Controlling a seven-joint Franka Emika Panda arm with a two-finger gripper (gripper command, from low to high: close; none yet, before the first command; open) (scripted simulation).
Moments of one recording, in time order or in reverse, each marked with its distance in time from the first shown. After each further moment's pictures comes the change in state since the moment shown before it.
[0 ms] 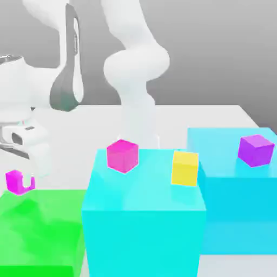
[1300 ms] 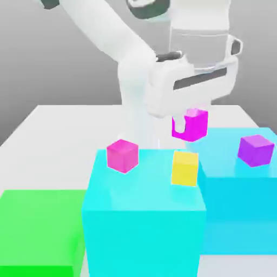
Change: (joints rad) arm 0.466 -0.346 0.571 0.140 -0.055 -0.765 -0.397
